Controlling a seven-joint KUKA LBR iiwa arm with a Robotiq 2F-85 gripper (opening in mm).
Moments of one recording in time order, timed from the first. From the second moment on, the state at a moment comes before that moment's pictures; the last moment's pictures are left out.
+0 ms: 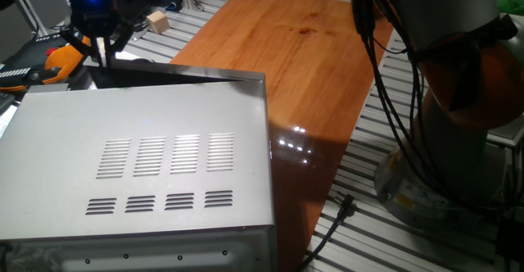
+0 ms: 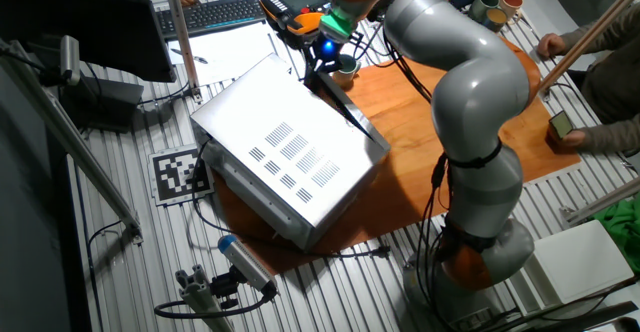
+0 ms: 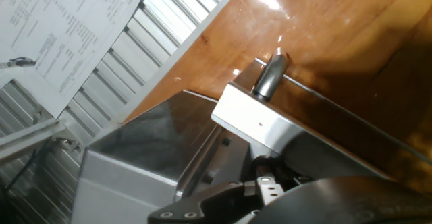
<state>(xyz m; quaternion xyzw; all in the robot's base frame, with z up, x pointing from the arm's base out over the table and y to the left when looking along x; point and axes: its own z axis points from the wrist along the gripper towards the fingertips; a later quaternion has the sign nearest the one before) 0.632 0.191 0.283 -0.35 -0.93 -0.12 0.06</state>
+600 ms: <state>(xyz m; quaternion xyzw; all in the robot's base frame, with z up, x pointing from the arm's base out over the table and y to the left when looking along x) 0.639 0.158 0.284 -0.29 -0.95 -0.09 0.05</state>
